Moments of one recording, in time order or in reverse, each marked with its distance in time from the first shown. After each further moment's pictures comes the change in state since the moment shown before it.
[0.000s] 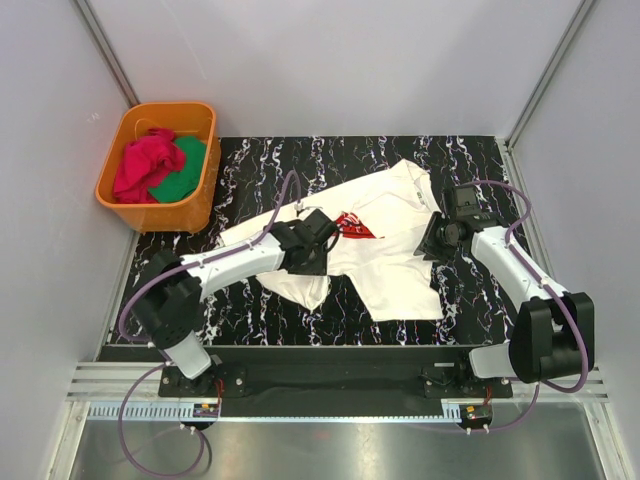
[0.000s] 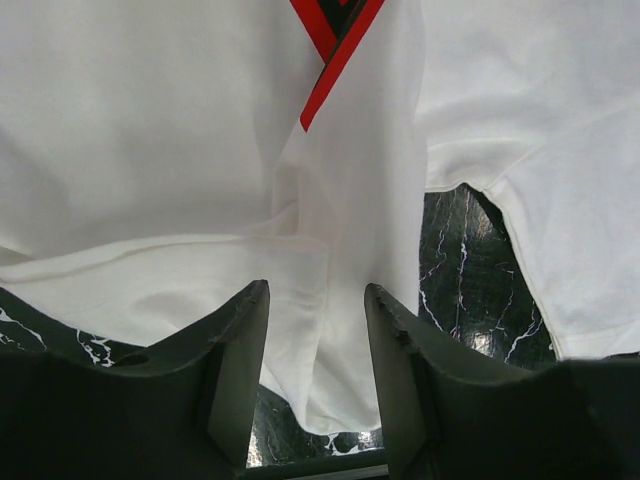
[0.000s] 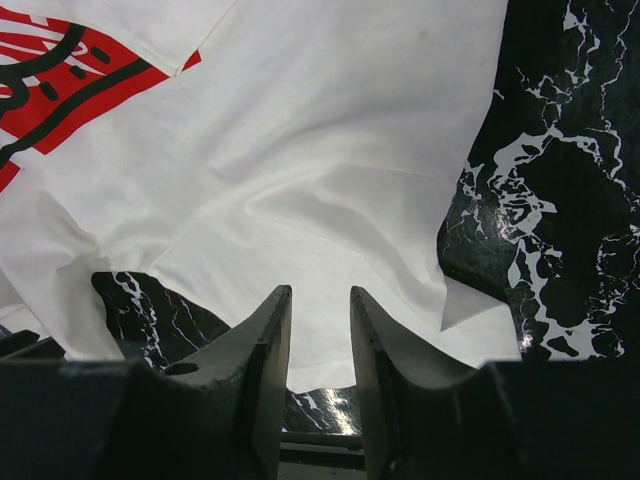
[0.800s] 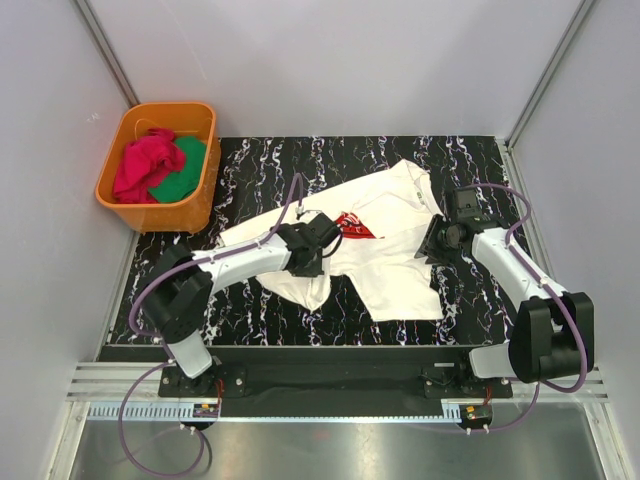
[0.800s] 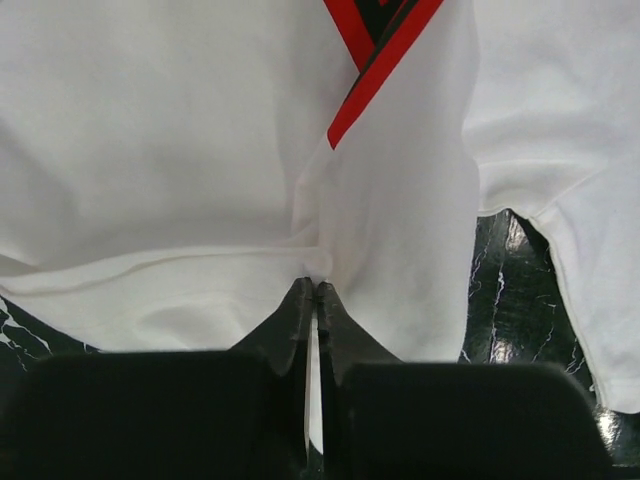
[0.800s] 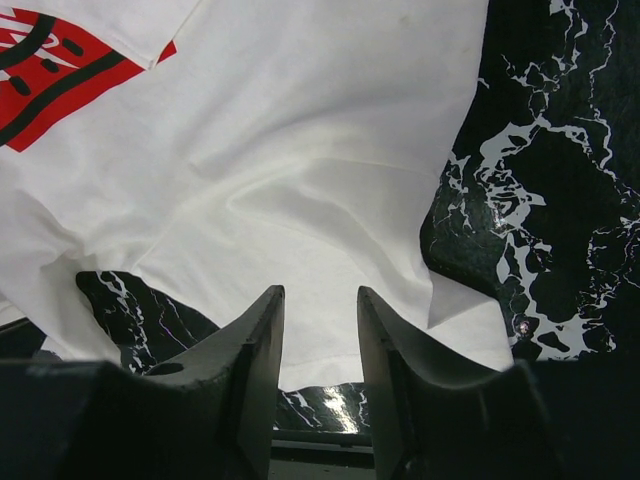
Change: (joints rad) left arm -0.006 0.069 0.006 0.004 -0.051 -0.016; right arm -0.013 0.000 -0.019 -0.002 -0.006 -0.008
